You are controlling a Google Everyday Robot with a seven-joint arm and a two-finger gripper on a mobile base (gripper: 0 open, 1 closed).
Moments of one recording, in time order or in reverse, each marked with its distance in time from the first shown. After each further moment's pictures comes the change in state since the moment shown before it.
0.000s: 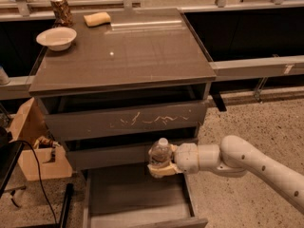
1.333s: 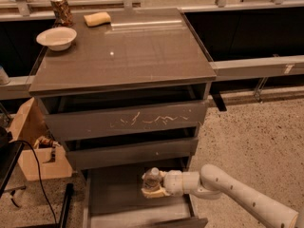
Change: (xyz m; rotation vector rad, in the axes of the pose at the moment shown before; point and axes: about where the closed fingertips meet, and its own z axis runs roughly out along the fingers) arm 0.176 0.014 0.076 -0.043 -0.058 0.034
